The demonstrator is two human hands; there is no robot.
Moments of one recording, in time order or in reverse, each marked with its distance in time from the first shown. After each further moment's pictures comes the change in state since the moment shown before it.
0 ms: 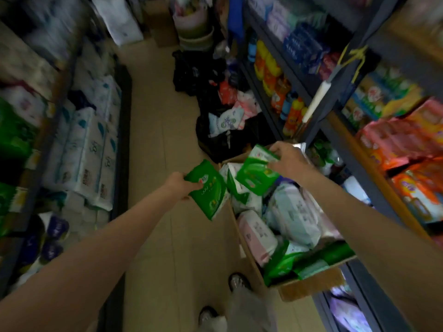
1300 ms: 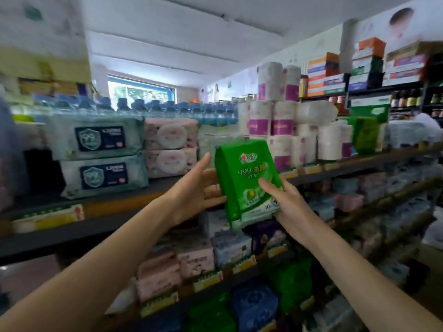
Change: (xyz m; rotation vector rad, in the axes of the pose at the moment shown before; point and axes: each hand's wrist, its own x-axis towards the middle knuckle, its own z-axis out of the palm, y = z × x) left_hand -0.503 -0.218 -0.406 -0.982 0.980 0.523; right_hand -0.375 -0.601 0.144 0.832 -1.230 -0.900
